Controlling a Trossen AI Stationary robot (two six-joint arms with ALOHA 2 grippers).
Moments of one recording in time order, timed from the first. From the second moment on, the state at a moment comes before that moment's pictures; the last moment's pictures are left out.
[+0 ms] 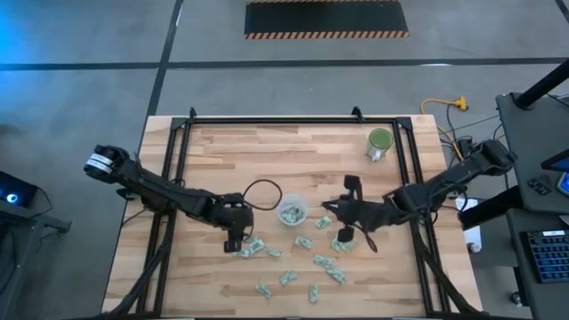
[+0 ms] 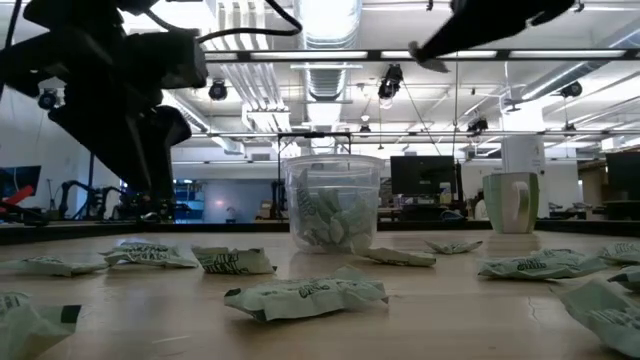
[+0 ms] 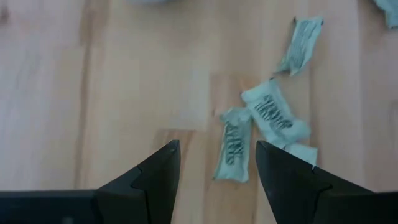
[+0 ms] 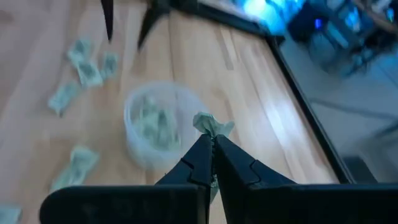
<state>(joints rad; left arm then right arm) -0.33 1.39 0.78 -0.44 -0.11 -0.39 0.44 1.27 0.83 -0.21 0.67 0.05</state>
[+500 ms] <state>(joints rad) -0.34 1.43 0.78 -0.47 -0.08 -0.41 0.24 1.51 0.81 0.10 0.39 -0.13</state>
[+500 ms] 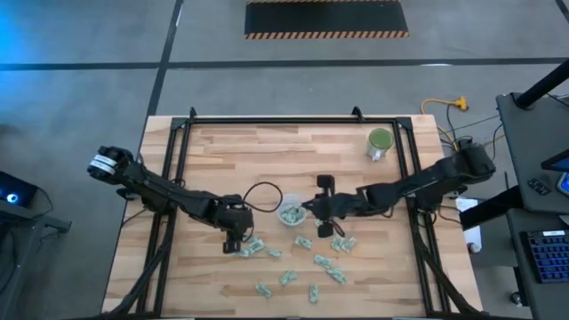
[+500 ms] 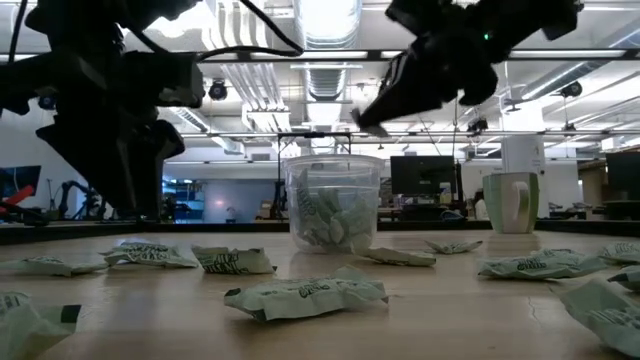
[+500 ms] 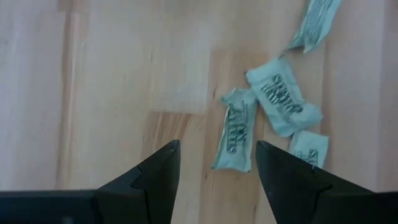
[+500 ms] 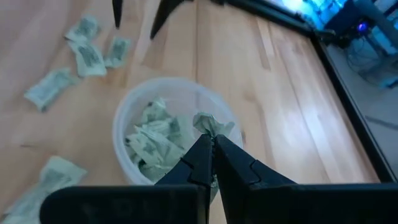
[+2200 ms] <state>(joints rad) -0.31 1.48 0.69 -0.36 0.00 -0.28 0.25 1.38 0.84 -0.71 0.35 0.50</state>
